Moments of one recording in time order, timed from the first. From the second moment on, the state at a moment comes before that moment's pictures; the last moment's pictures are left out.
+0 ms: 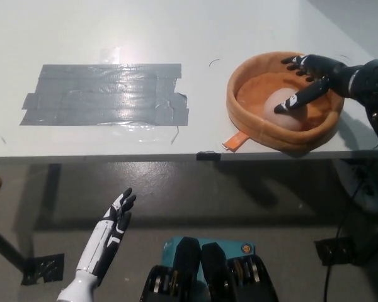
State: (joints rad) left_arm -0.01 0.15 -0.11 0.00 0.17 -0.12 -0.06; right_arm -1.06 -0.40 0.36 0.74 -0.23 0.39 0.51
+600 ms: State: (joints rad) left_arm -0.03 0.15 -0.11 0.01 0.21 -0.12 -0.07; right_arm -1.09 -0.41 0.36 0.69 -0.24 0.41 0.58
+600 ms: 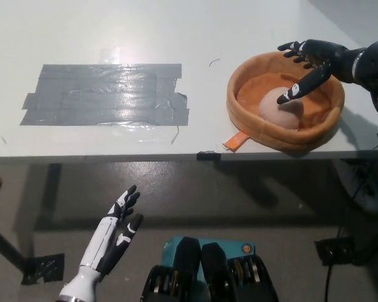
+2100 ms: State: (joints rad) left_arm -0.05 0.15 -0.11 0.01 0.22 -0.12 -0.07; right_arm -1.05 -0.37 0.36 0.84 -0.27 0.31 0.60
